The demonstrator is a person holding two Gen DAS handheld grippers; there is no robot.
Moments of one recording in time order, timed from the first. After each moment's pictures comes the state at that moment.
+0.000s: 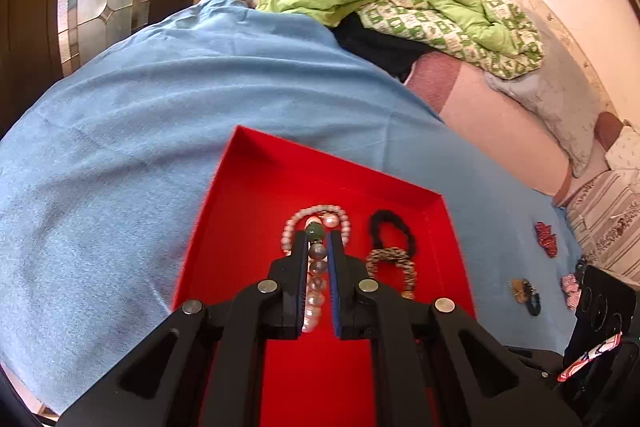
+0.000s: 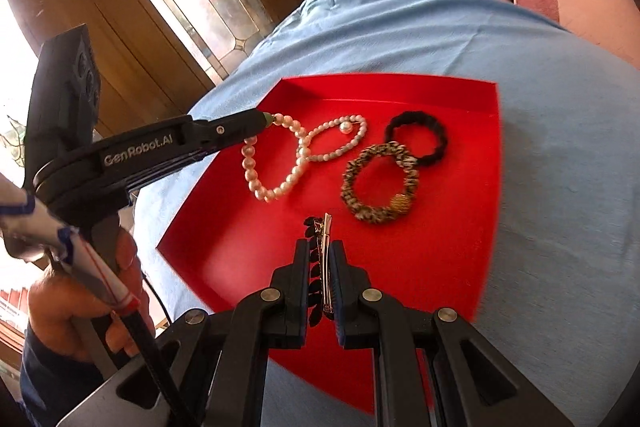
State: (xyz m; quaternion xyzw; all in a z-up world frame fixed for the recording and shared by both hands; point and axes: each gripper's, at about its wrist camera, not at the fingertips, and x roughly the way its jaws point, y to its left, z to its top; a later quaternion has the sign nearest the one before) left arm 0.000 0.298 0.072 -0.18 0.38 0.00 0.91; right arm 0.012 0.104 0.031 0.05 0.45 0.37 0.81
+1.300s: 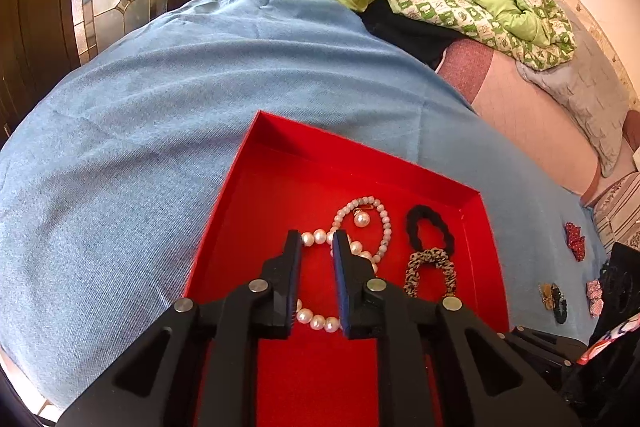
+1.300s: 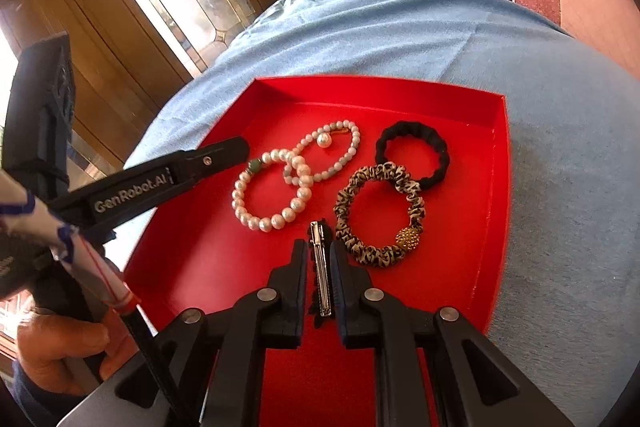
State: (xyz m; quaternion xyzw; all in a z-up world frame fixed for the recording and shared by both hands) left arm 0.017 0.299 0.058 -0.17 0.41 0.04 0.90; right arm 0.037 0.116 0.026 0.03 0.46 0.35 0.82
